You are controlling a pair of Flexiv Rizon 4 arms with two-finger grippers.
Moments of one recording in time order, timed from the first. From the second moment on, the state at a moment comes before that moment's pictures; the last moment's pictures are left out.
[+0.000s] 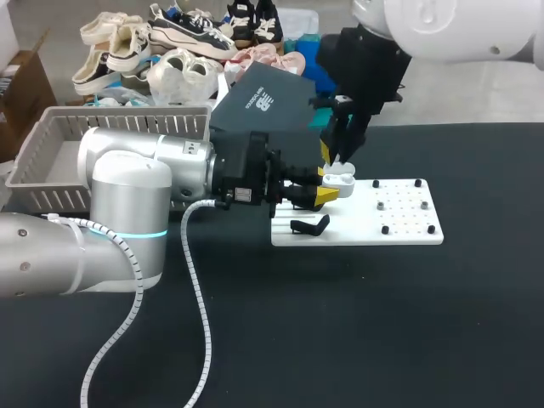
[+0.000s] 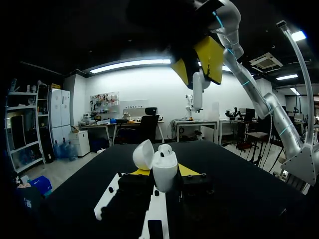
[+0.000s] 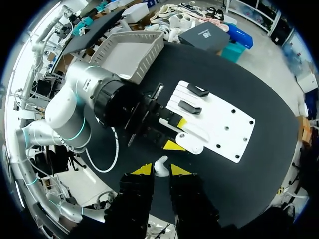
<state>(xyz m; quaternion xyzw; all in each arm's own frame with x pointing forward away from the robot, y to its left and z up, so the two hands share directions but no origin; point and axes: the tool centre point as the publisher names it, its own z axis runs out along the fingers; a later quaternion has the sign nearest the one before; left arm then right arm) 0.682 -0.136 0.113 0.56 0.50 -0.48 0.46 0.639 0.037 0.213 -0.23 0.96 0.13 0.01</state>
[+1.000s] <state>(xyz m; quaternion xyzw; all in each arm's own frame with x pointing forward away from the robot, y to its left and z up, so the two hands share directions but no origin) 0.682 -0.136 0.113 0.56 0.50 -0.48 0.46 0.656 0.036 0.180 -0.19 0.97 0.12 0.04</state>
